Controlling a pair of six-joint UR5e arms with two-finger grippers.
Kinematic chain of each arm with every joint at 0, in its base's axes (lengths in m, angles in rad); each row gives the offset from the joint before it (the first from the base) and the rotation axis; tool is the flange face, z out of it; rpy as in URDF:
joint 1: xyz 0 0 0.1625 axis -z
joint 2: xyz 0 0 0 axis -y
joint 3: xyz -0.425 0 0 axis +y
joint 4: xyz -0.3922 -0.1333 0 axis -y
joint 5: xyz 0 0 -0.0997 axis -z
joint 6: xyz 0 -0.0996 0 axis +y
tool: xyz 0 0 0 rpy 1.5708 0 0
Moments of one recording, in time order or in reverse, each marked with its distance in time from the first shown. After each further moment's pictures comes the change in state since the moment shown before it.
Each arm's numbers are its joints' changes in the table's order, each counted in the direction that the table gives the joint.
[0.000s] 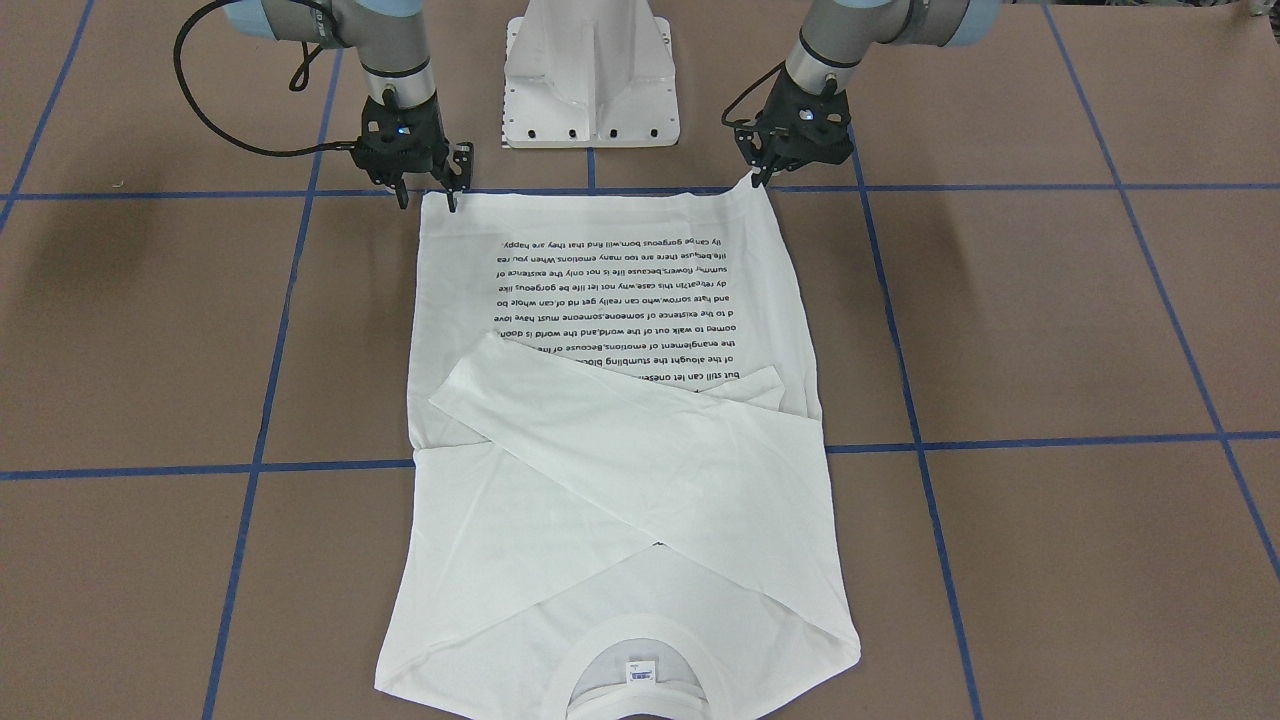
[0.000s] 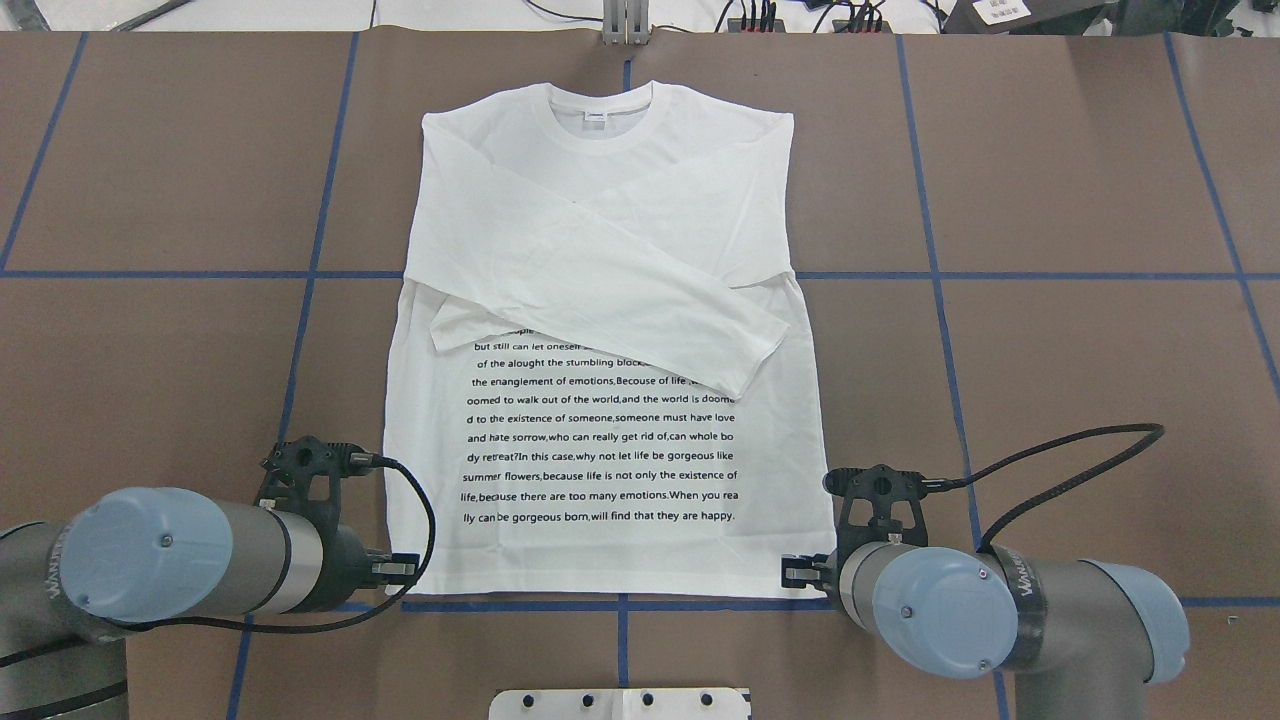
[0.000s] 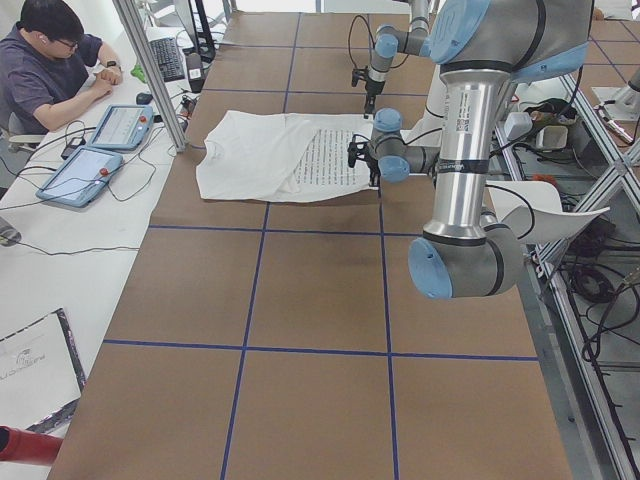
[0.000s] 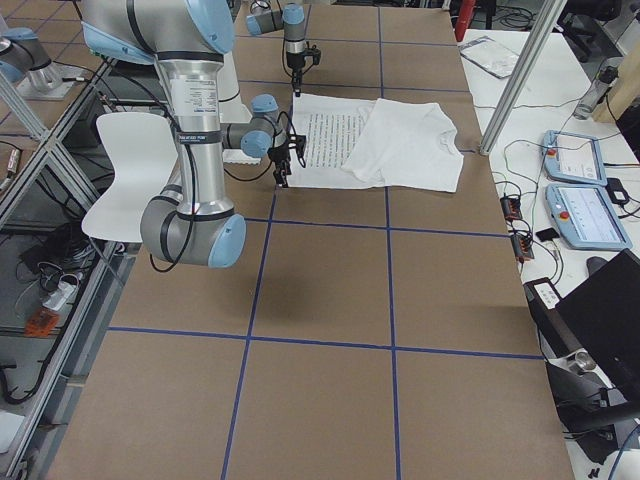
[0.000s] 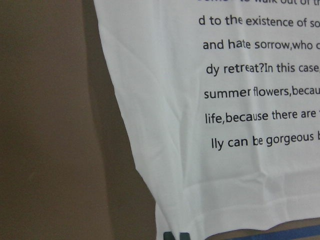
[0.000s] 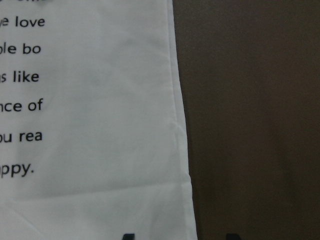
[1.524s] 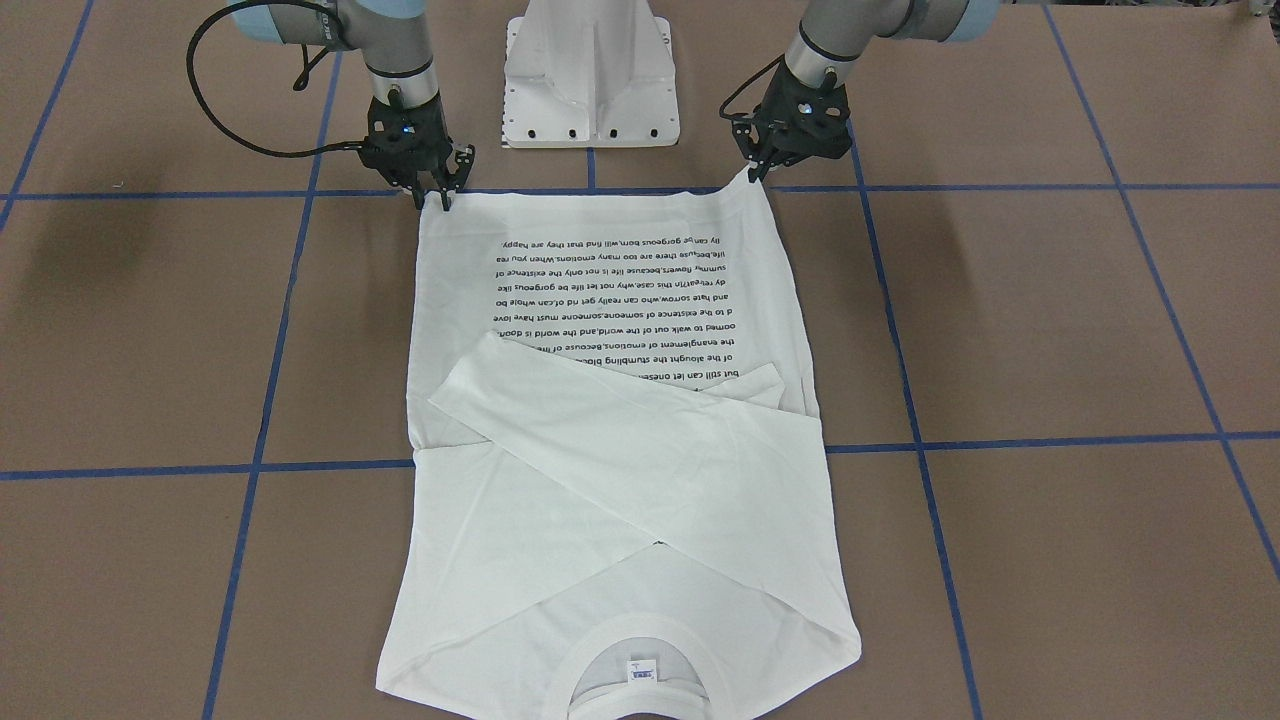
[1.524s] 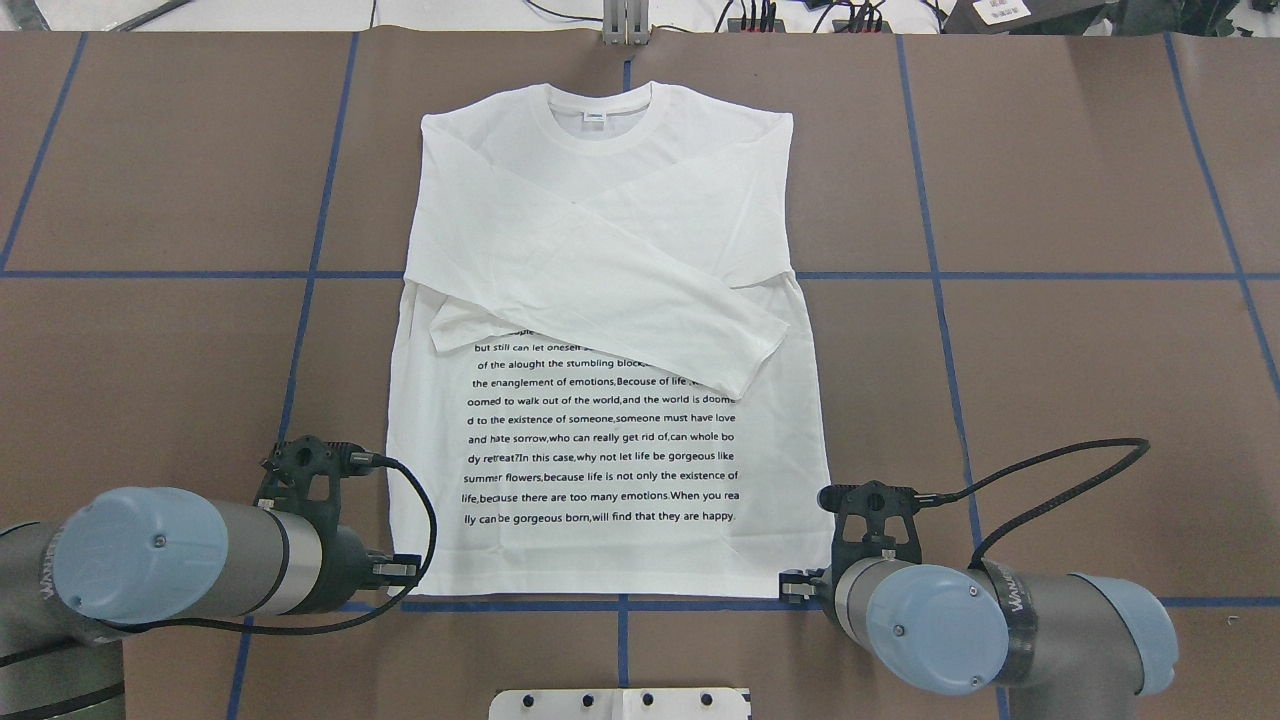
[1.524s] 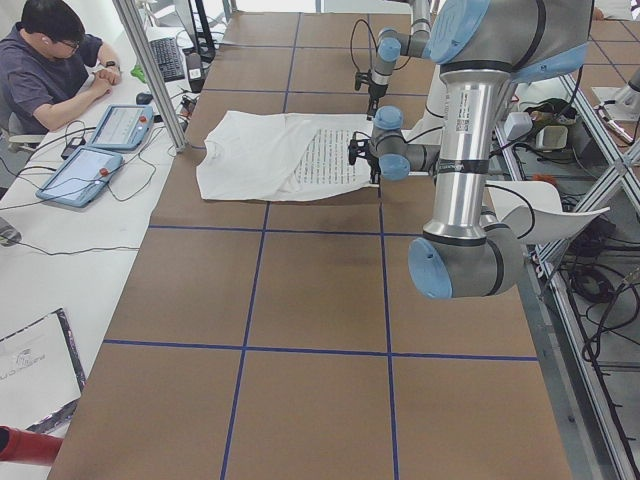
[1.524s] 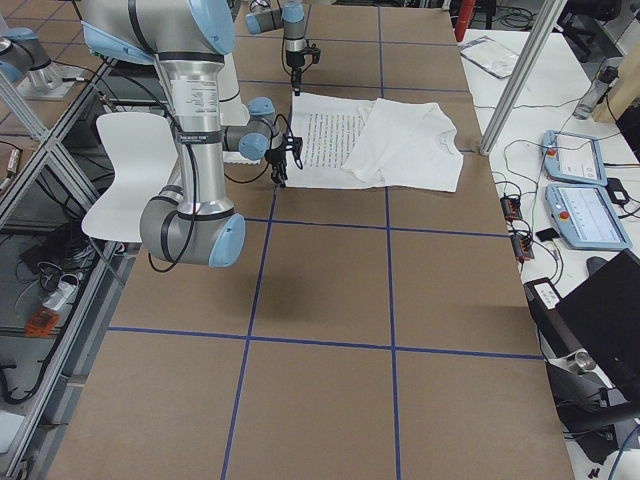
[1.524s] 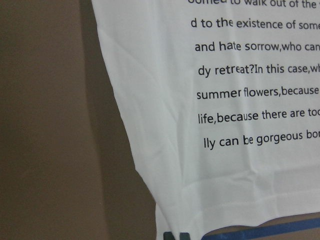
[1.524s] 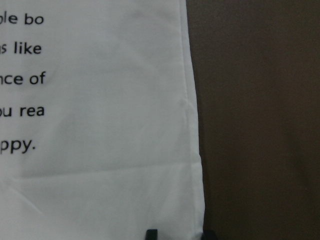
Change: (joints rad) left arm 0.000 0.000 0.015 0.000 -0.003 -0.001; right arm 0.026 0.008 0.019 0.011 -0.004 0.000
